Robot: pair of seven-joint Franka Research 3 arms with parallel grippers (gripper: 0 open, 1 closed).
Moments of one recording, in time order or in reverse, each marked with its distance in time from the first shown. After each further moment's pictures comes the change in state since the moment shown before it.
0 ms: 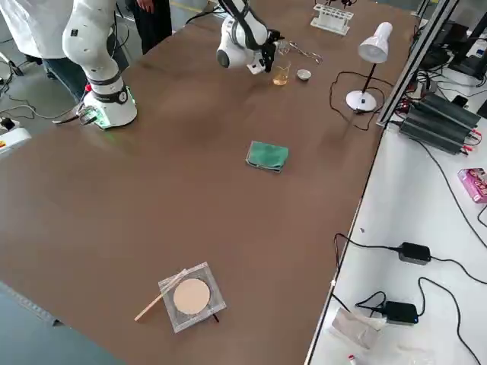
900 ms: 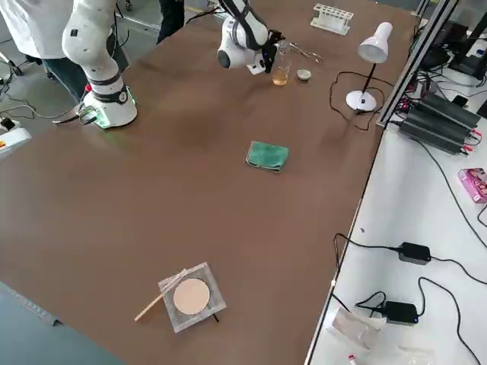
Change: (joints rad) left arm 0.001 -0.388 0.053 0.021 0.050 -0.004 -0.150; right arm -0.006 0.000 0.000 0.004 -0.012 -0.002 0.069
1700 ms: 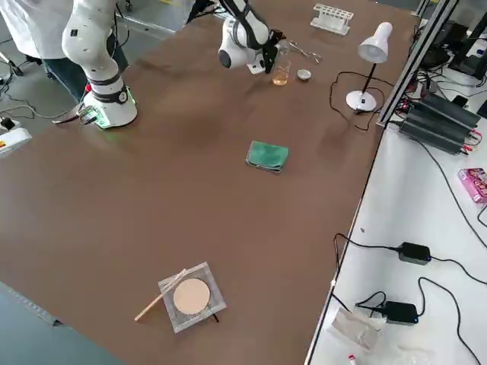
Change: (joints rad) left arm -0.173 -0.278 -0.003 -0.011 0.163 0.014 -0.576; right arm -0.001 0.000 0.000 0.008 -0.005 -0.007 0.083
